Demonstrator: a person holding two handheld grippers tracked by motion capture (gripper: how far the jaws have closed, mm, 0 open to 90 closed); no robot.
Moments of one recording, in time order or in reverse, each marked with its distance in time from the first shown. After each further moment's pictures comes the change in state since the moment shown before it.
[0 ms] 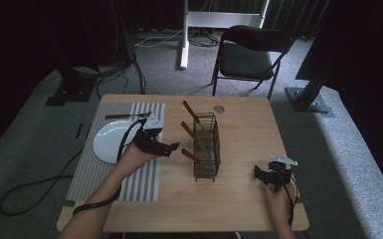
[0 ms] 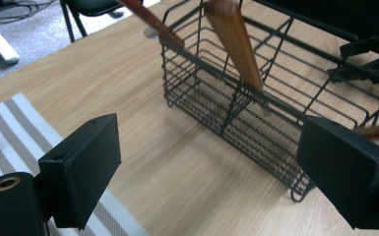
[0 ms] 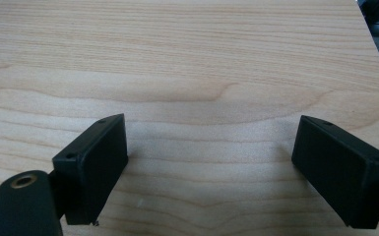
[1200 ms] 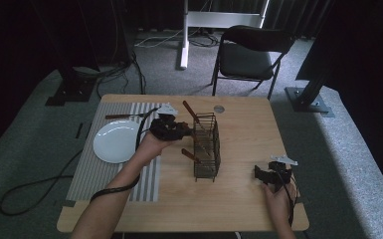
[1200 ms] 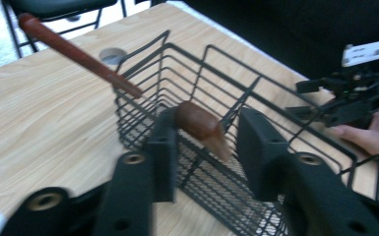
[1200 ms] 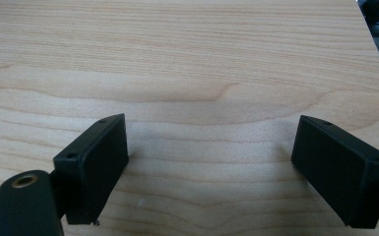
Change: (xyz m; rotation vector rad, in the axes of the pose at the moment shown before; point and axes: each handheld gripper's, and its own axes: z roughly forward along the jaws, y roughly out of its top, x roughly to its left) left arm 0.003 0.036 0.035 -0.024 -0.149 -0.077; right arm 0.000 0.000 0.000 0.001 0.001 0.001
